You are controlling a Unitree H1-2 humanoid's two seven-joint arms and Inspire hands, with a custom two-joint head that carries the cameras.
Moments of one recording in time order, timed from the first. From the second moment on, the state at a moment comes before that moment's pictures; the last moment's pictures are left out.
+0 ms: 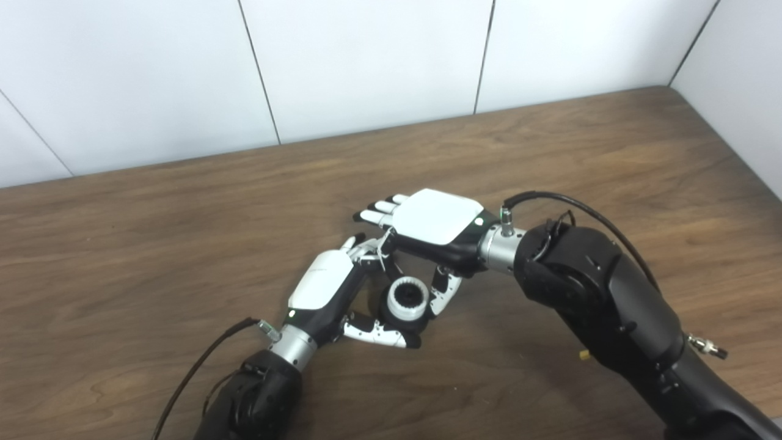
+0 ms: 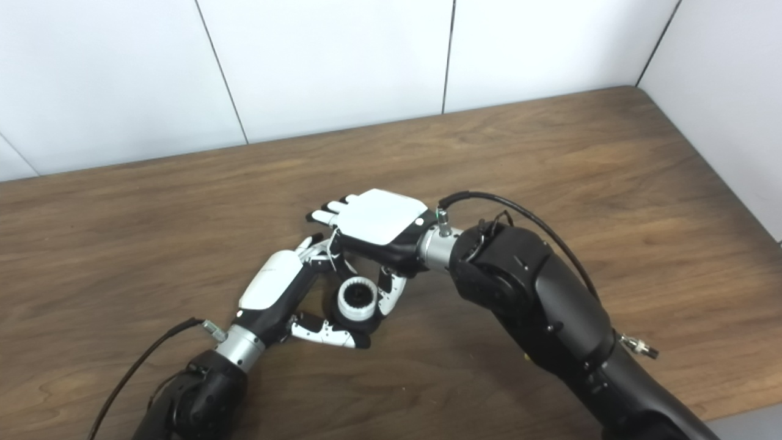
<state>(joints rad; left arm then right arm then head) -0.20 0.12 -0.43 0.09 0.66 -0.20 -0.12 -0.37 -0.40 0.36 -0.46 -0.91 0.03 0.85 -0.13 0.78</state>
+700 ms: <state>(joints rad) -0.20 0.12 -0.43 0.09 0.66 -0.20 -0.11 -0.37 -0.40 0.35 -0.46 -0.89 0.08 0.89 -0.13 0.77</state>
